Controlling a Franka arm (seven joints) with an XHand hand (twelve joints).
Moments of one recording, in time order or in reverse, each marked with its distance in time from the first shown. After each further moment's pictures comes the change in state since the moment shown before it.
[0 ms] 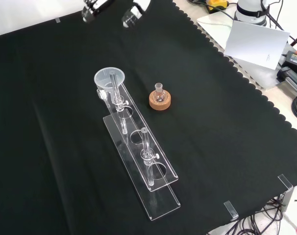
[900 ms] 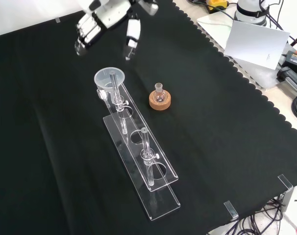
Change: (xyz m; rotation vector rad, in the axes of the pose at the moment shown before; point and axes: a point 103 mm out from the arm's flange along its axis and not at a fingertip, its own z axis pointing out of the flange) arm 0.021 0.053 0.043 0.154 -0.011 -0.033
